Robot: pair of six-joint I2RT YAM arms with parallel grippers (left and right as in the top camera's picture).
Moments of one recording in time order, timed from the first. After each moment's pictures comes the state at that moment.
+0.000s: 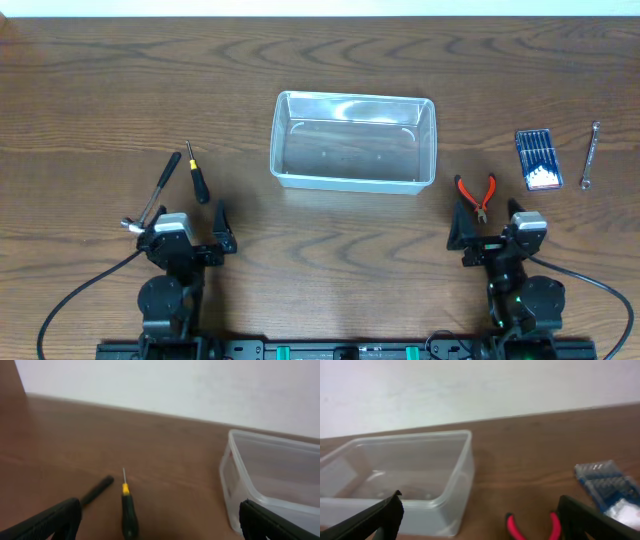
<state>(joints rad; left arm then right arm) -0.01 0.03 0.09 -0.23 -0.02 -0.15 0.05 0.03 0.05 -0.13 -0.09 0.20</state>
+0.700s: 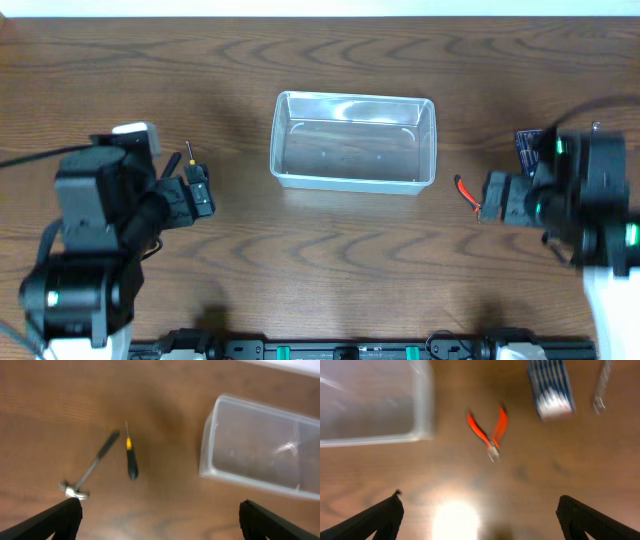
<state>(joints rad) -0.01 0.96 1.29 -1.16 0.03 -0.18 0.03 1.17 1.36 -1.34 0.06 0.18</state>
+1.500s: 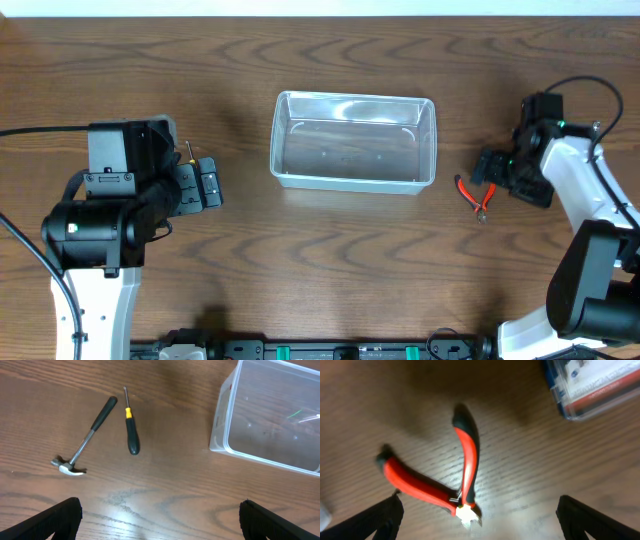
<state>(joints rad) -0.01 1.10 1.29 -1.20 0.04 -0.18 -0.14 1.73 1.12 -0.87 0.04 0.28</state>
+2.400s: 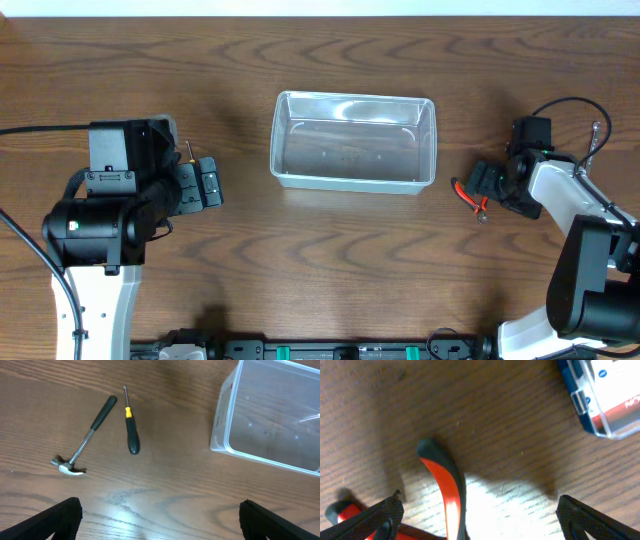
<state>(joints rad) -0.01 1.11 1.29 -1.20 0.04 -0.18 -0.14 1.73 0.93 -0.58 0.06 0.31</state>
